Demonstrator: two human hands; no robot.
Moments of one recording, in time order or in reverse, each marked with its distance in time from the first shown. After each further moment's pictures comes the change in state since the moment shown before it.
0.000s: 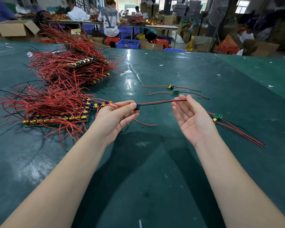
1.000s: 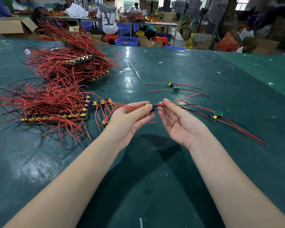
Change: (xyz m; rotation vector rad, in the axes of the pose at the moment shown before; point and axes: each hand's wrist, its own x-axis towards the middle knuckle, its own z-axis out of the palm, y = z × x) left_hand -0.012 -0.019 0.024 -0.104 -0.124 -0.003; right_hand -0.010 0.015 0.013 -0.047 -0.072 0.284
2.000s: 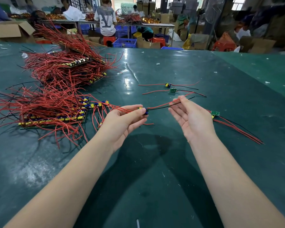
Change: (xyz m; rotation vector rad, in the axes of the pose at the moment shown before) left_hand 0.002 0.004 -0.006 0.120 0.066 -0.041; right_hand 0.005 -0.015 -0.014 -0.056 0.216 -0.402
